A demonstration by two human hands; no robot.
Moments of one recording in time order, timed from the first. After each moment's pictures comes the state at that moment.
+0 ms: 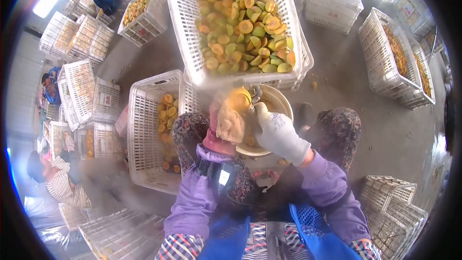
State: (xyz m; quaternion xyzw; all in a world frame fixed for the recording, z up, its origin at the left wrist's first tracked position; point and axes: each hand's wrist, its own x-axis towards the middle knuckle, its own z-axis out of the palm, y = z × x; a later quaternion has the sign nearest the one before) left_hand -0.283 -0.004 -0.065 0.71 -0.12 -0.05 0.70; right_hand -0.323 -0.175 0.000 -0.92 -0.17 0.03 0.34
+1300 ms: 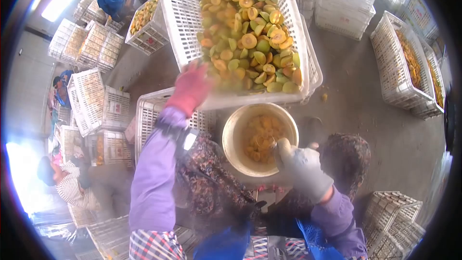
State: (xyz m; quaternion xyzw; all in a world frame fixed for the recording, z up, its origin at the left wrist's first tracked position) left_hand -0.130 0.051 0.004 0.99 -0.12 0.04 0.01; right_hand -0.333 -0.229 0.002 -0.95 -0.20 -0.06 0.23
